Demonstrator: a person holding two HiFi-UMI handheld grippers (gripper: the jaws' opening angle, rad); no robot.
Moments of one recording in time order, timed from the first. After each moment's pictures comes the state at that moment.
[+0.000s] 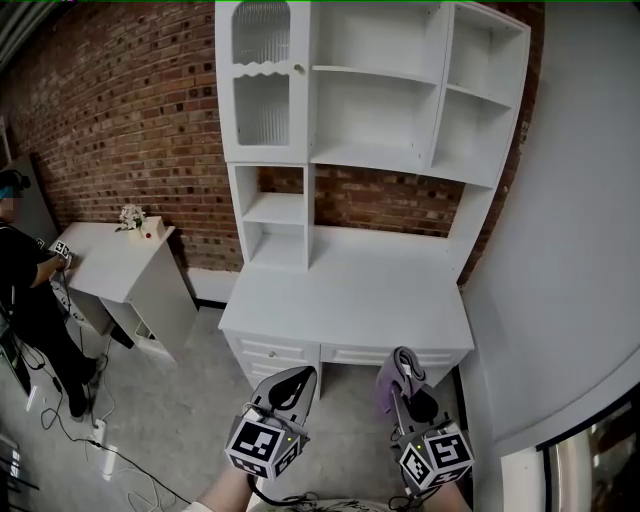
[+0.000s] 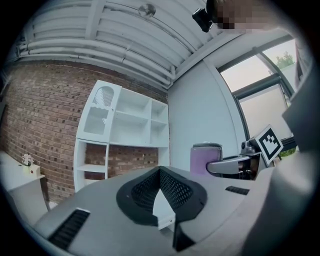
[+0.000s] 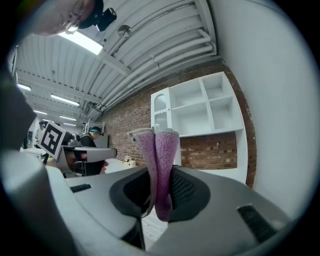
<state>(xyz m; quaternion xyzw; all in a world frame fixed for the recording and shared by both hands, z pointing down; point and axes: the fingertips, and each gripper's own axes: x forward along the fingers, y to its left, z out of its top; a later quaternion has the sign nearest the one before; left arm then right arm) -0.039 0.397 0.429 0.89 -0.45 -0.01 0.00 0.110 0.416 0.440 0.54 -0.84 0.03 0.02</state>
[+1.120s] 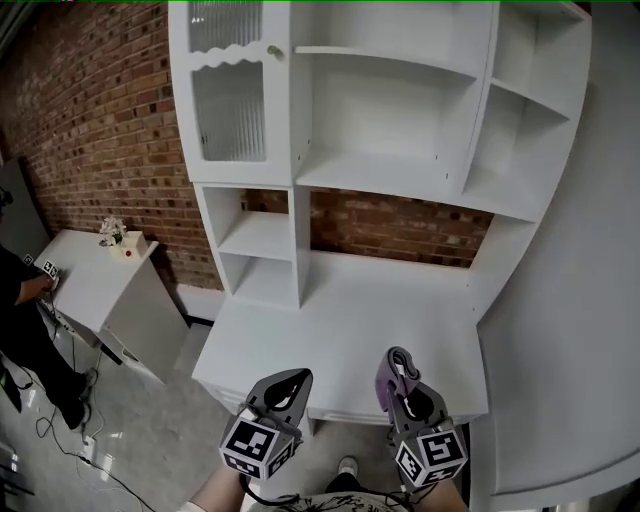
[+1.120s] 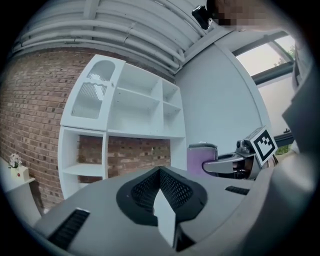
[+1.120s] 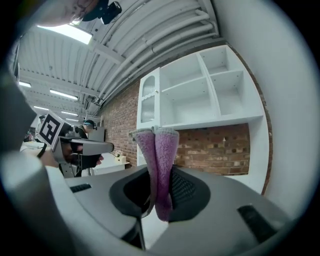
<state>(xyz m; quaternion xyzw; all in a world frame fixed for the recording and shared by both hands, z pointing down) -0.004 0.124 0.468 0.89 -0.46 0.01 0.01 0.148 0.129 0.485 0.52 -0.85 0.02 0.05</state>
